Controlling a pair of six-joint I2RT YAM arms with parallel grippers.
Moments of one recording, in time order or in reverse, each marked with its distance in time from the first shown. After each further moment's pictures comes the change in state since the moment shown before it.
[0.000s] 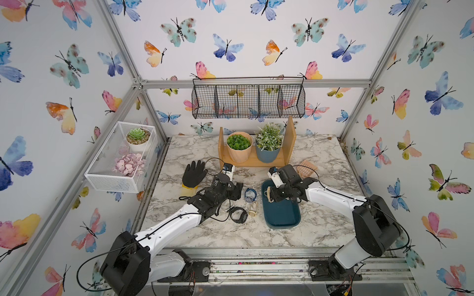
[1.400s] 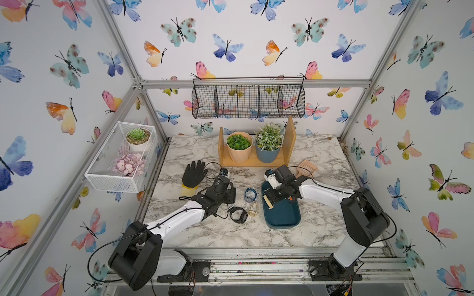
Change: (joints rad) left arm 0.071 0.098 -0.023 -0.094 -0.030 -0.044; right arm -0.001 0.074 0.053 -0.020 -0.005 -0.048
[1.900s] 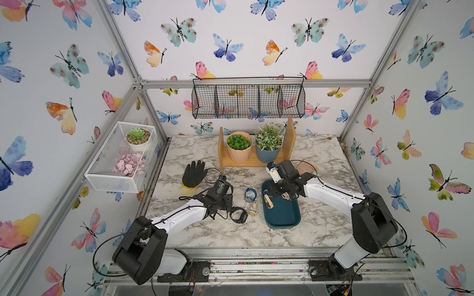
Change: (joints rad) left arm 0.007 0.048 -0.008 -0.155 0.040 -0.061; right arm 0.000 -0.067 0.037 0.006 0.060 -0.008
